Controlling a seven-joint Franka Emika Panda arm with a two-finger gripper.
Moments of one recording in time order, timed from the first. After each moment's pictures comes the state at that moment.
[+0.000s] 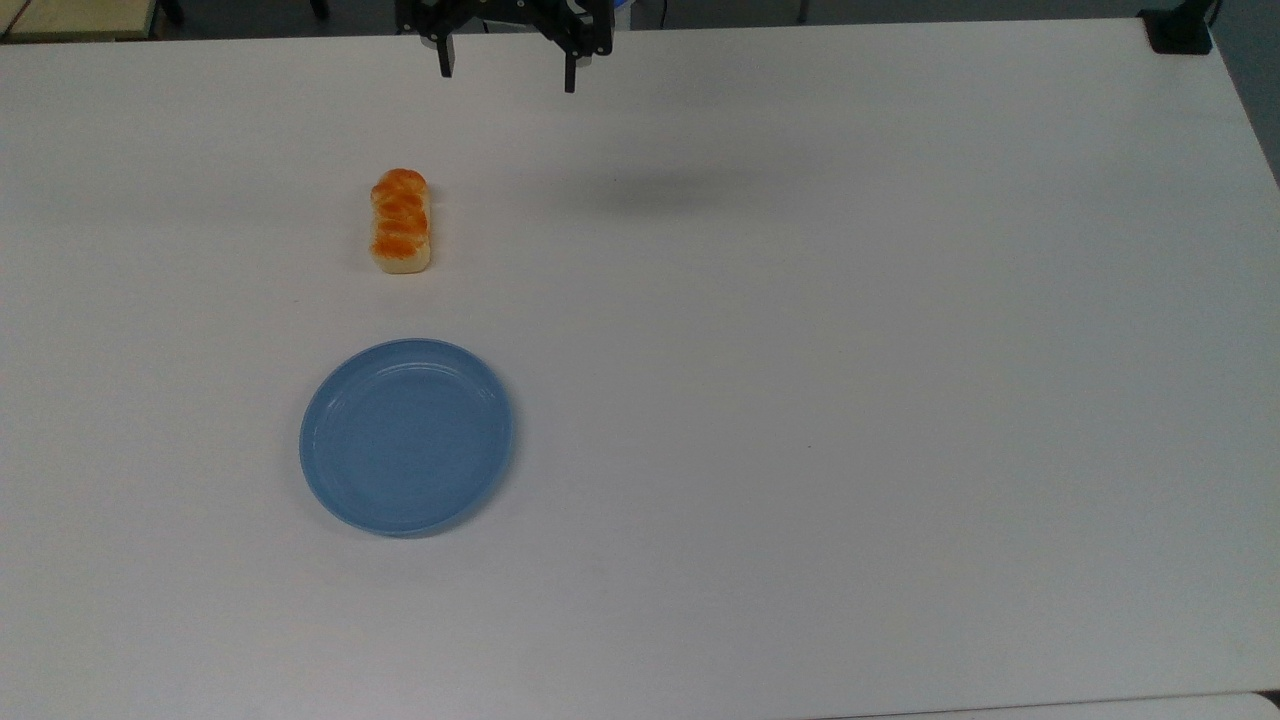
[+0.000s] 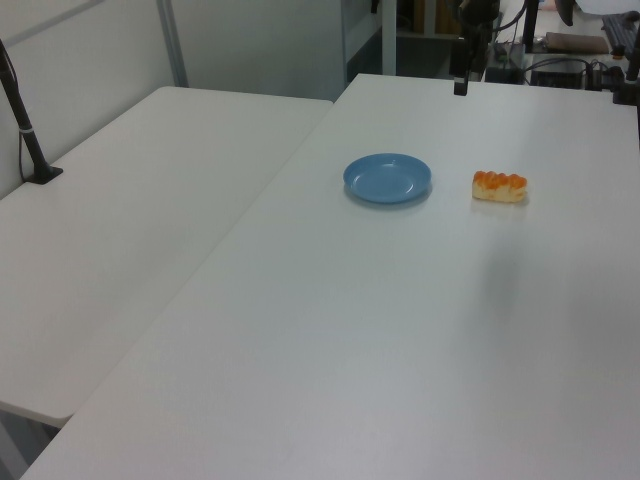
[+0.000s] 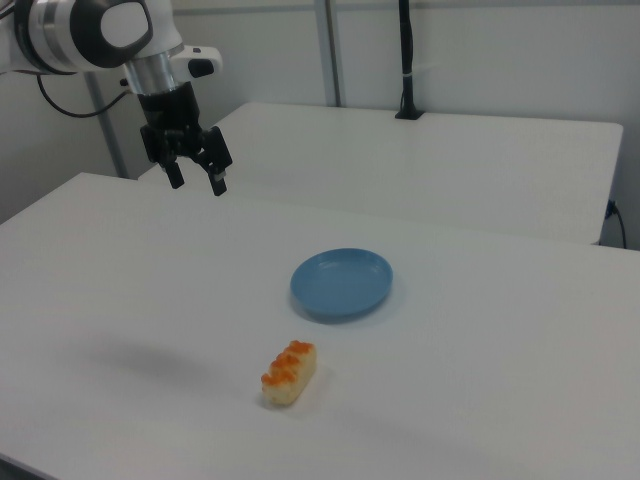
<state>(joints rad) 0.08 0.03 -0.05 -1.62 -0.09 1.67 0.10</state>
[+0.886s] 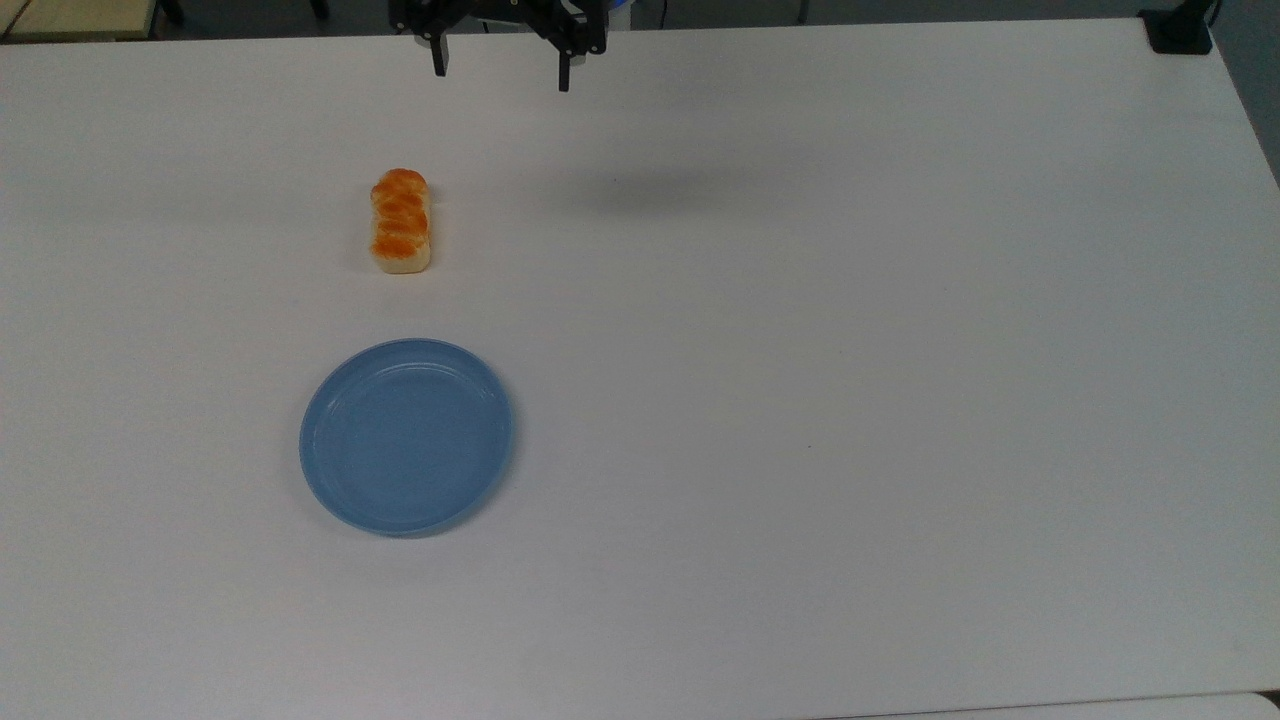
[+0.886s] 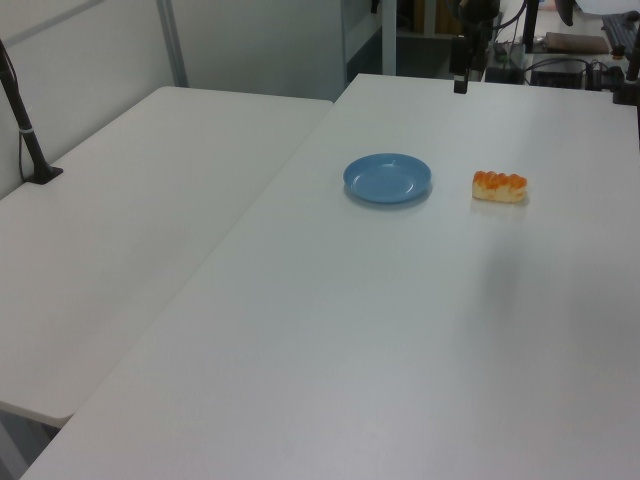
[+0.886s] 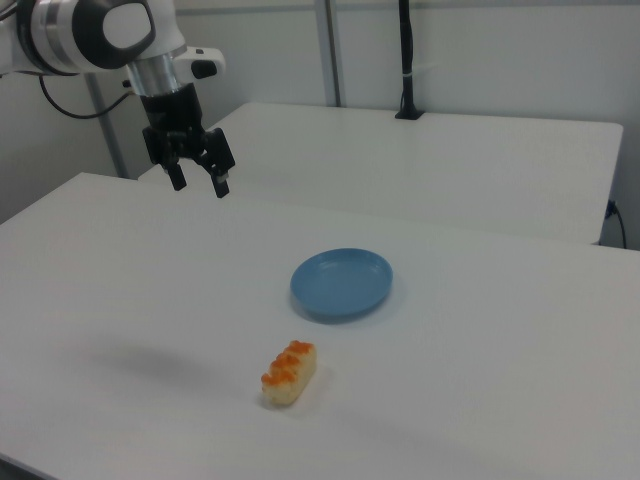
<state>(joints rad) 0.07 0.03 -0.05 -1.62 -0.09 1.67 0.09</state>
